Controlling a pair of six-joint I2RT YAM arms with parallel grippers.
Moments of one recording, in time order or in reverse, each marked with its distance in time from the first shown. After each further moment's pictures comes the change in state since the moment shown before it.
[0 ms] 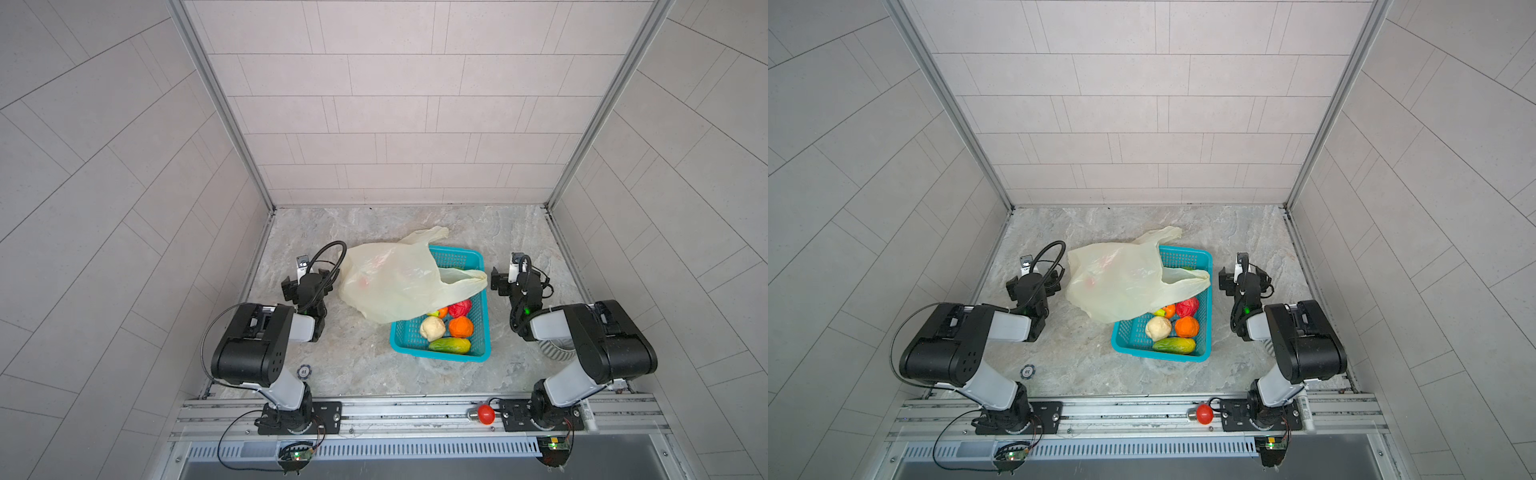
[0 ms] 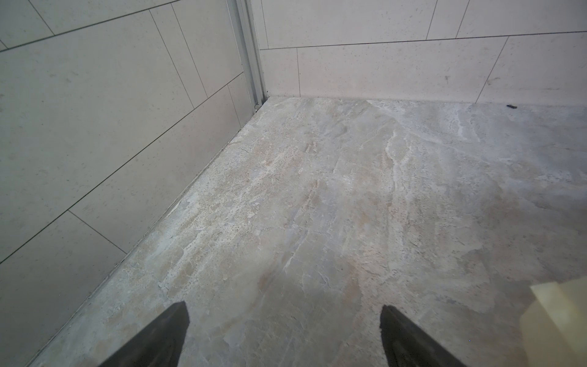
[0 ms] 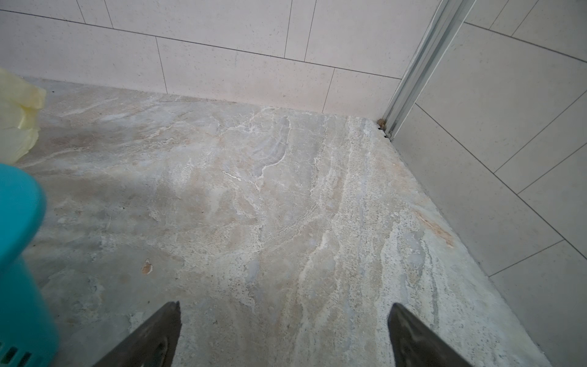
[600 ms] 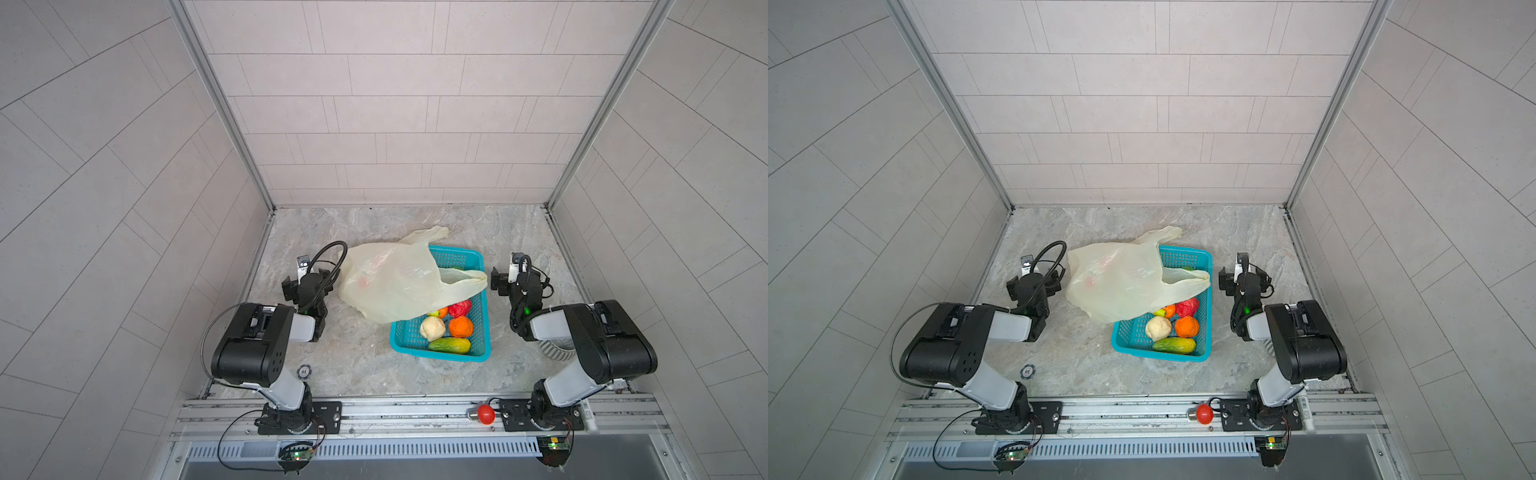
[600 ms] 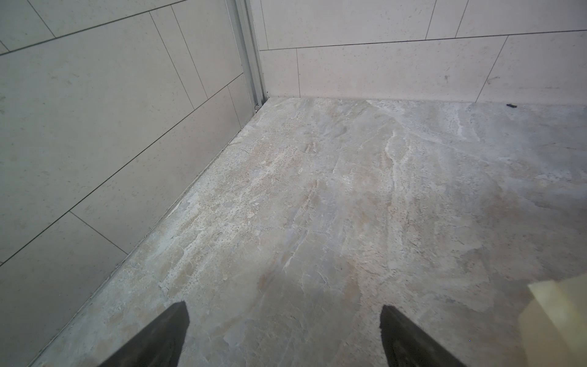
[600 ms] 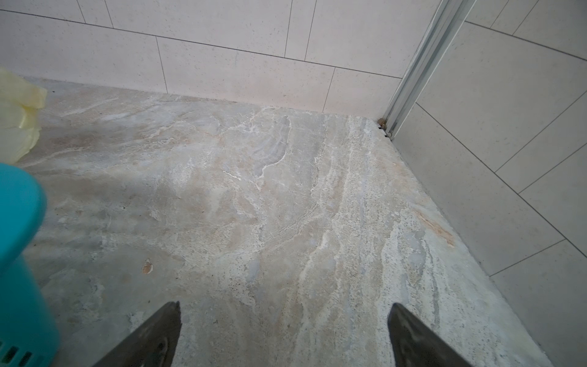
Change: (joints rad) left arm -0.006 0.000 0.000 0.000 -0.007 0.003; right arm -0.006 0.000 0.000 -0.002 -0.004 0.003
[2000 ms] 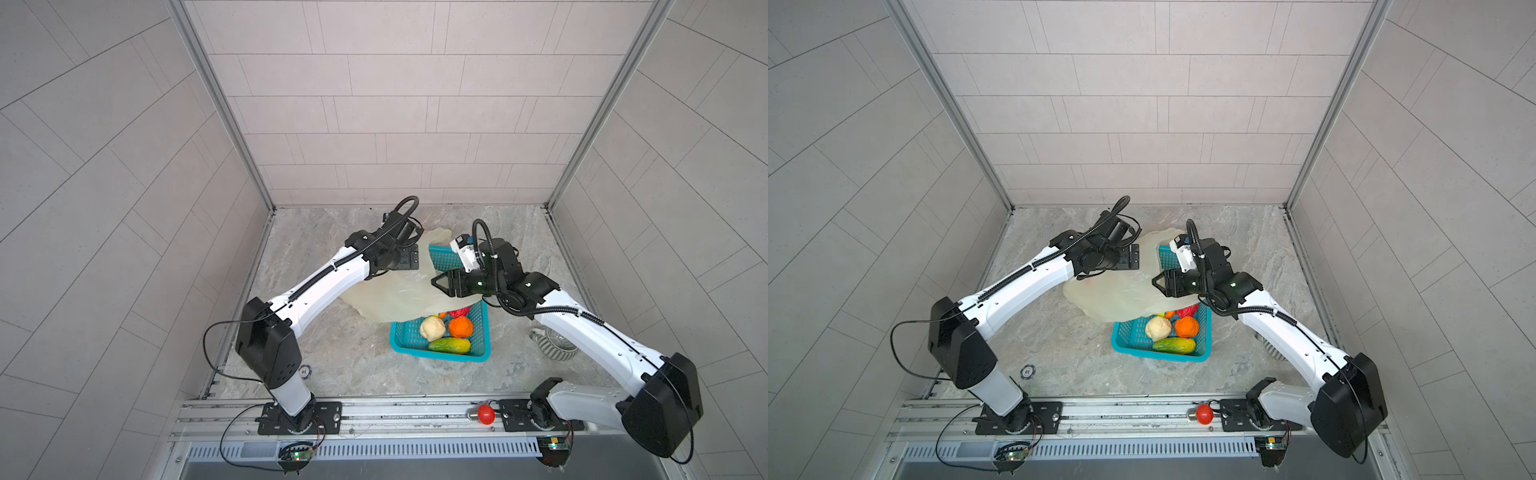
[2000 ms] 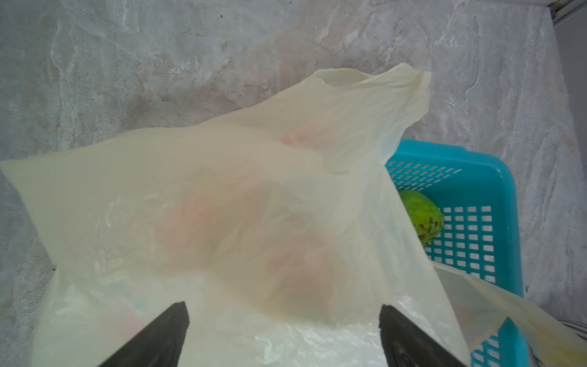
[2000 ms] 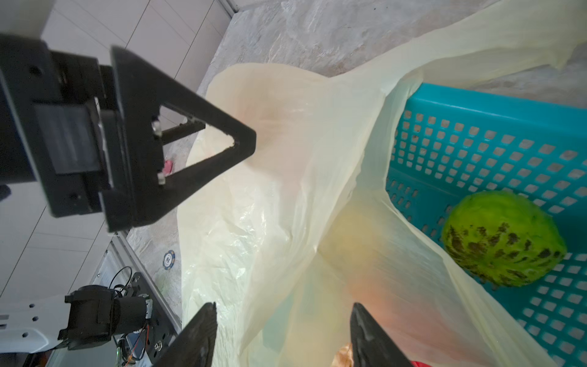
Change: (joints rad) left arm -0.588 0.081 1.212 -1.735 0.321 -0.570; right arm 0.461 -0.355 0.623 -1.321 -0.624 0.470
